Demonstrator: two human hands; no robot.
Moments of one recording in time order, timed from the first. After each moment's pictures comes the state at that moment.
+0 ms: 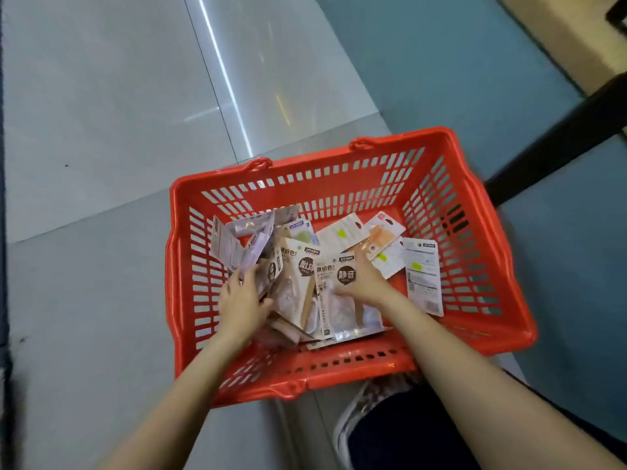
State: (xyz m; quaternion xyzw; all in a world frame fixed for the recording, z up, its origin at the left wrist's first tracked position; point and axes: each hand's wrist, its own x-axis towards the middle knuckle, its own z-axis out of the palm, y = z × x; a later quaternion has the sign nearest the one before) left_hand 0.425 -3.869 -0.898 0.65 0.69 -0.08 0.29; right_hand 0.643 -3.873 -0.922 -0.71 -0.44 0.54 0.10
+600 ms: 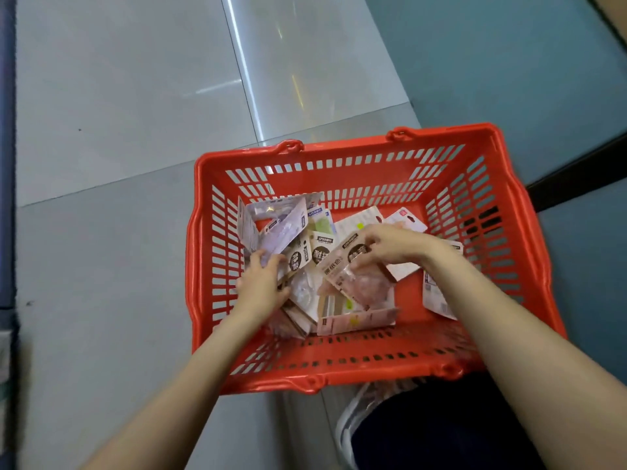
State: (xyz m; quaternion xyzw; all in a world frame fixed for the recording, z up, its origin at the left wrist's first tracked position) left_hand 0.416 -3.859 -0.910 0.66 0.67 -0.09 0.31; right_hand 0.654 -3.811 -0.880 -0.55 -0.60 0.58 -0.03
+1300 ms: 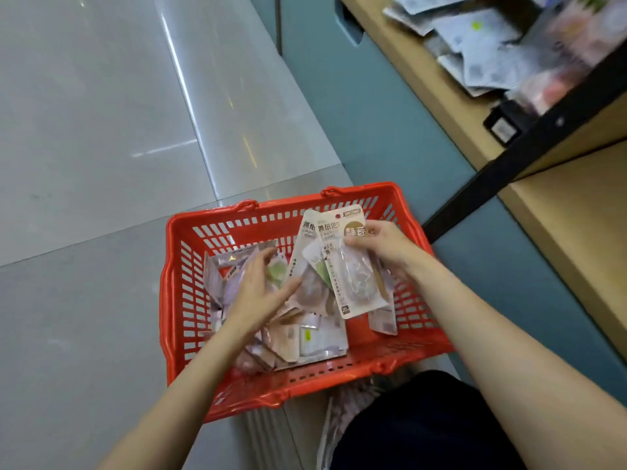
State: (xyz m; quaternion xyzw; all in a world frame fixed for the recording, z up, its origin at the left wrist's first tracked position) left_hand 0.472 -3.854 -0.798 0.62 0.56 0.21 0.50; right_hand 0.695 -3.837 -0.772 -0.65 -0.36 0.59 0.33
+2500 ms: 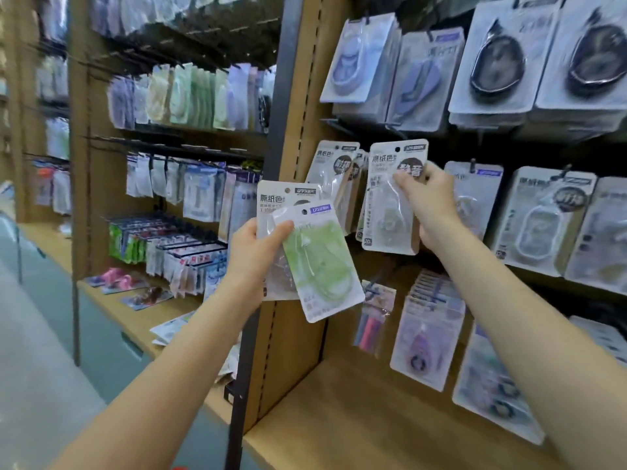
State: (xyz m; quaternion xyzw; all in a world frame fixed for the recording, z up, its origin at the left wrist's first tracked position) left_hand 0.719 -3.895 -0.313 0.56 0.15 0.50 0.64; right_hand 0.888 -4.010 -0.221 -0.62 -0.37 -0.12 0.68
